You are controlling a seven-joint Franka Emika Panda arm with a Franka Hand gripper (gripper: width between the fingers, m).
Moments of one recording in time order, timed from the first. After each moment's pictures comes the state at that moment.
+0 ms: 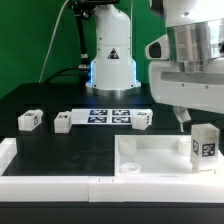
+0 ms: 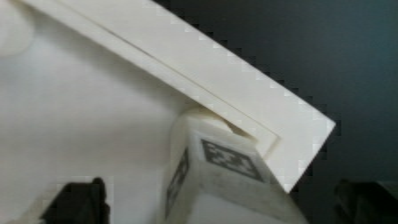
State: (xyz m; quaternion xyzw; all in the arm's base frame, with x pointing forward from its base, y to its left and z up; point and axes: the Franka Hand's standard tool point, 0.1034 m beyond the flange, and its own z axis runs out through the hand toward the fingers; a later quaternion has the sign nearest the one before) arm 0.629 0.123 0.080 -0.90 0.42 0.01 0.08
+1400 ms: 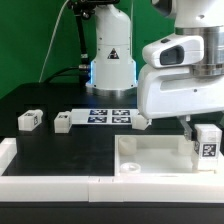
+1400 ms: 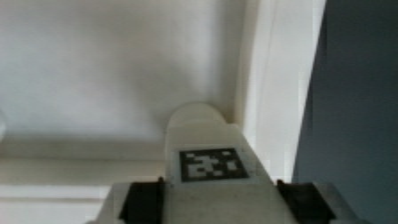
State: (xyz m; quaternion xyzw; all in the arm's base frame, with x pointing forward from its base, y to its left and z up) arm 0.628 0.119 0.076 -1.00 -0.02 0.00 0.04
